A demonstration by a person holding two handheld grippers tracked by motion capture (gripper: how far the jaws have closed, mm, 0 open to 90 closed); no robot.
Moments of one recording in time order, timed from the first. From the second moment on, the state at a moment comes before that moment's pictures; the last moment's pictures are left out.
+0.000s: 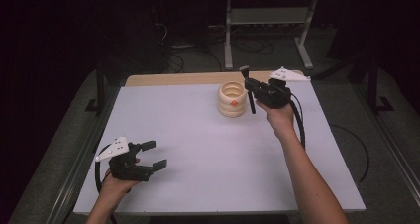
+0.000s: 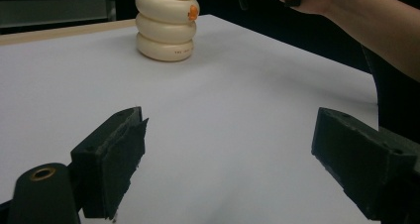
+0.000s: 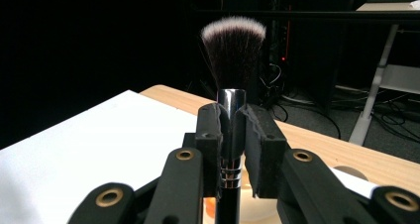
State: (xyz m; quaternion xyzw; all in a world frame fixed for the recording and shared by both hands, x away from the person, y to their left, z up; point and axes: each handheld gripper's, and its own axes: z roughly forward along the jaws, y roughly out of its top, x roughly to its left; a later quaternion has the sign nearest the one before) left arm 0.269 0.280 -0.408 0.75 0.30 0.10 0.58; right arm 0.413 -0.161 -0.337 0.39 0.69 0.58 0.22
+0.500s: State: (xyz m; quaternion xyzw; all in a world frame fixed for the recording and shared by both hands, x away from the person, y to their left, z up) left arm 0.269 0.281 -0.407 0.75 0.30 0.10 0.58; right arm 0.433 -0.152 -0.336 0.39 0.68 0.58 0.23
